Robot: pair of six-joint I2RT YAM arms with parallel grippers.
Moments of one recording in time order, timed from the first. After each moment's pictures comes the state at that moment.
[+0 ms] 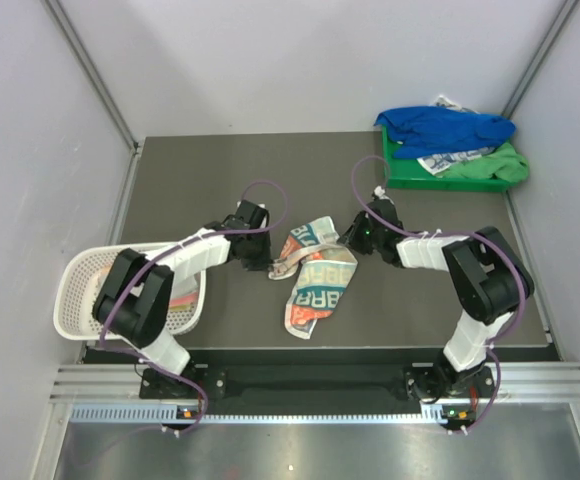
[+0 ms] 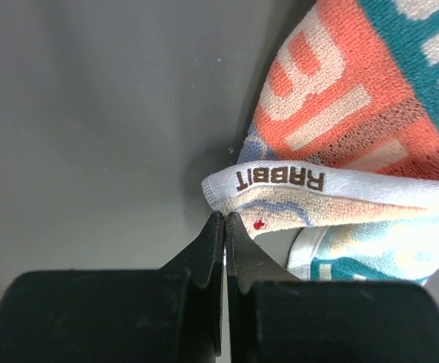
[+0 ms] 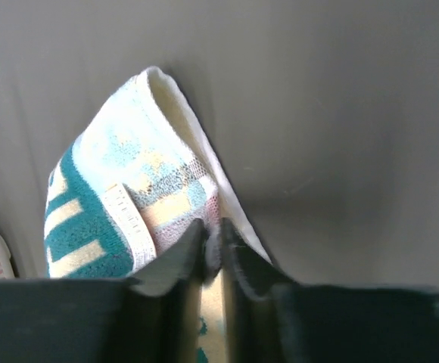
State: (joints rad) left arm -0.50 1.63 0.95 -0.39 0.10 -0.58; right arm 0.45 1.75 0.82 0.25 -0.10 0.81
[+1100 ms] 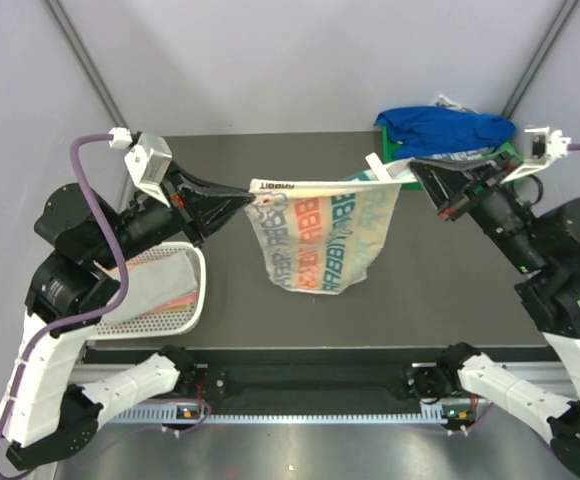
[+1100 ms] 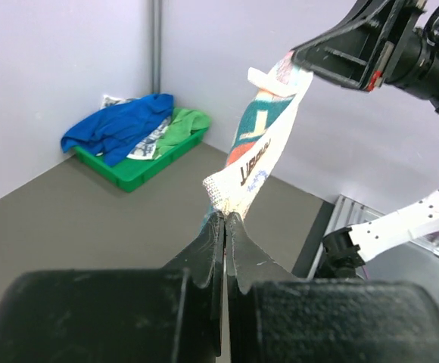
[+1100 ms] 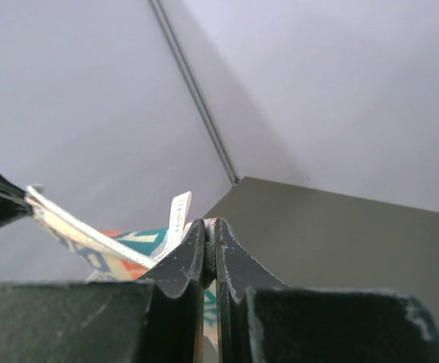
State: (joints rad) left arm -0.62 0.92 1.62 -0.55 0.42 -0.22; right arm 0.55 0.79 1.36 -0.28 -0.09 0.40
